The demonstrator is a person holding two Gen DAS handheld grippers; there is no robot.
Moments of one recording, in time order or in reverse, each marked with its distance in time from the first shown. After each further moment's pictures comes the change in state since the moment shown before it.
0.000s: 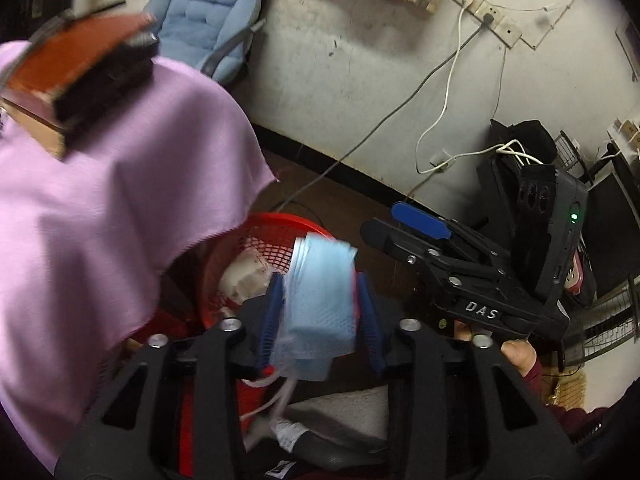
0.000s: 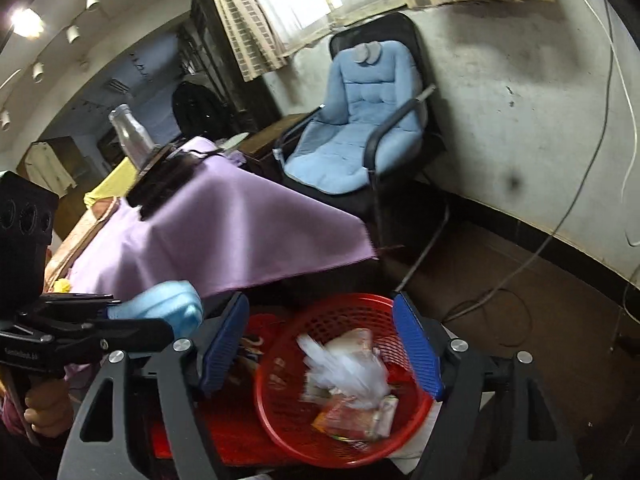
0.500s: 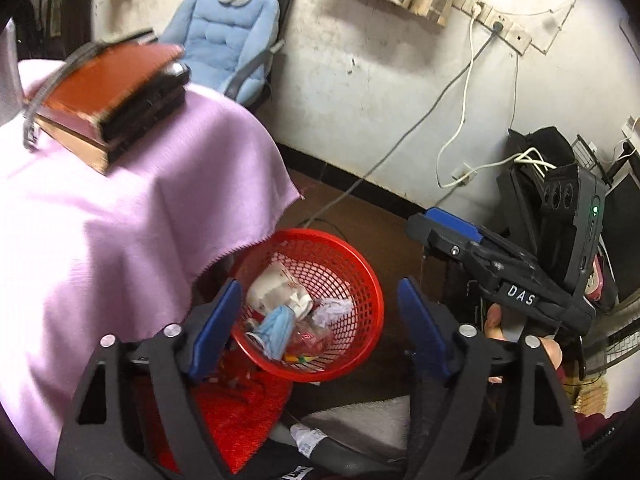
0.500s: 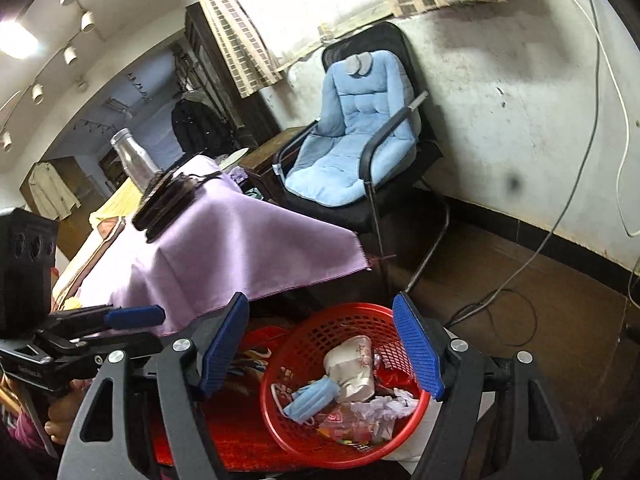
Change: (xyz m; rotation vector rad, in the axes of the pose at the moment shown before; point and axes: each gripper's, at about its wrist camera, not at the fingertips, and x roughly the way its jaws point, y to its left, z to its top) left arm -0.026 -0.006 -0.009 0.024 -0.090 0.112; right arm -0.017 -0.005 0.004 0.034 -0.047 0.036
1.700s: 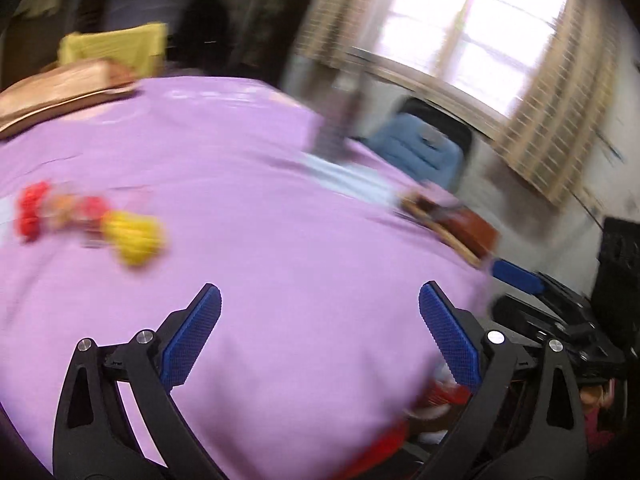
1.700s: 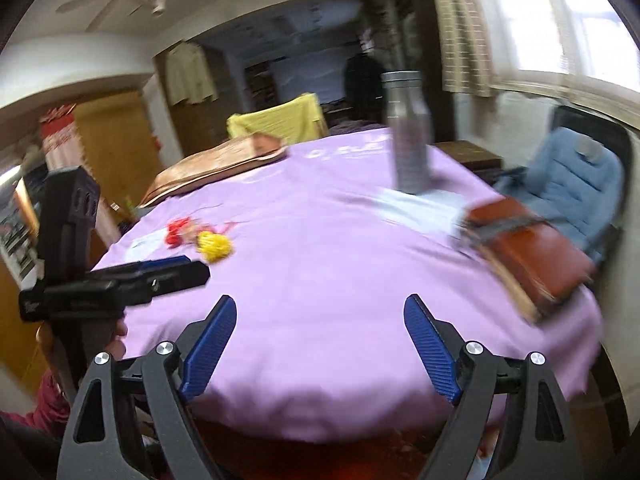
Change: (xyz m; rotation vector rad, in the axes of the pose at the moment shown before) left arm -0.260 0.215 -0.121 -0.450 -0.426 0.365; right arm 0.037 0.348 0.009 -0.538 0.114 0.365
